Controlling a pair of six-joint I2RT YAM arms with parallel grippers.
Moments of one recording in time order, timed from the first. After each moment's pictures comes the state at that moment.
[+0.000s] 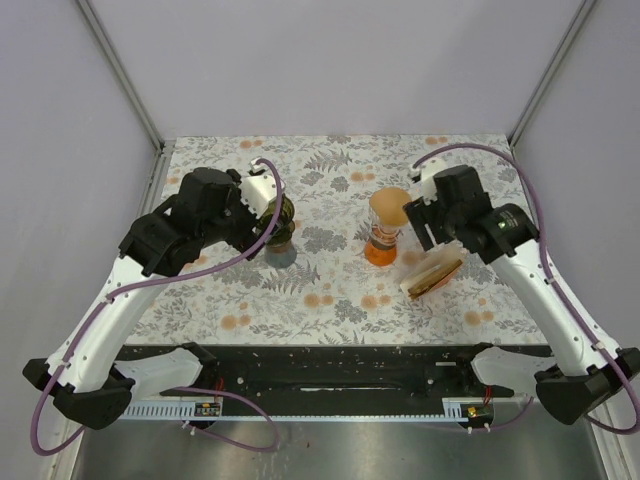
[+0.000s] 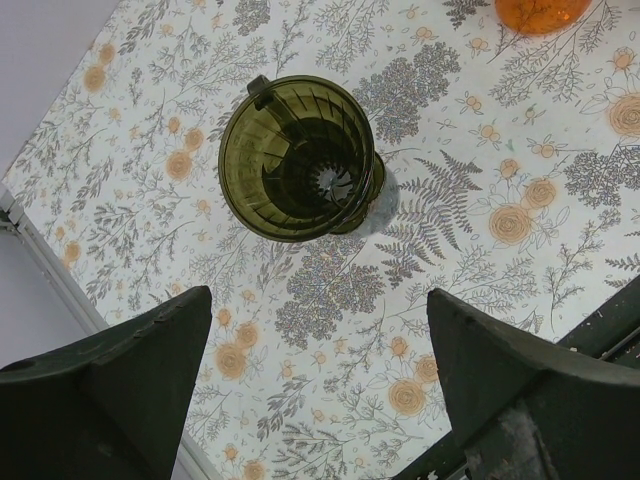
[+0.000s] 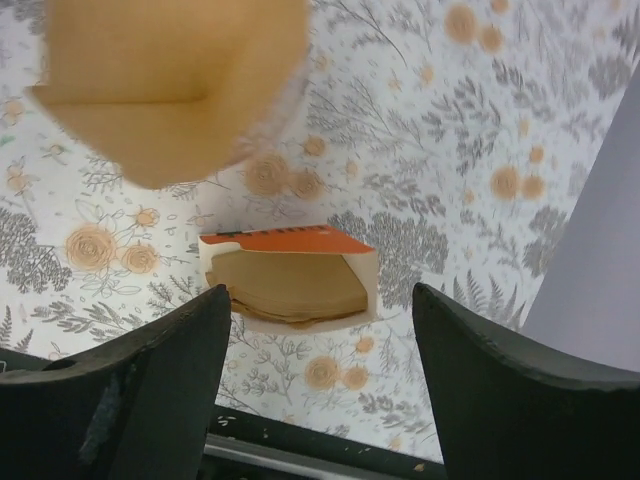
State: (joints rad) left arm -0.60 1.10 1.45 -1.01 -0.04 0.35; right arm 0.58 1.16 1.37 -1.00 0.27 -0.17
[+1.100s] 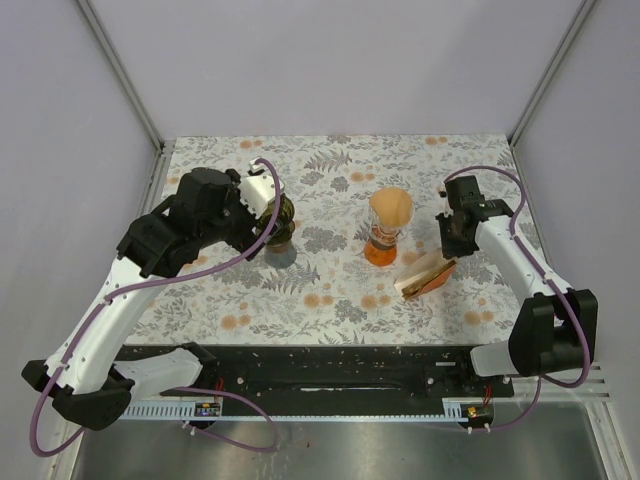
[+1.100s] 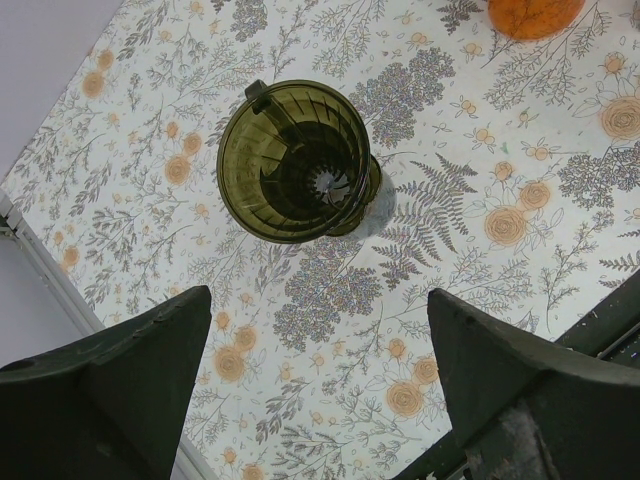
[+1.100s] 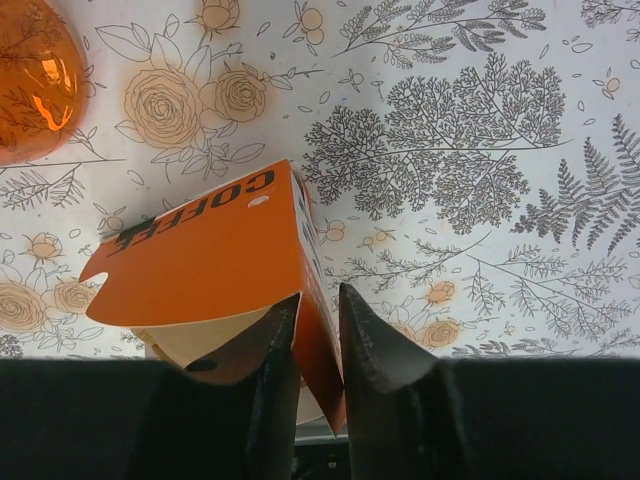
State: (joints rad) left arm -0.60 1.09 1.46 -1.01 -0.02 0.35; right arm 0.15 1.39 1.09 -0.87 0.14 0.08
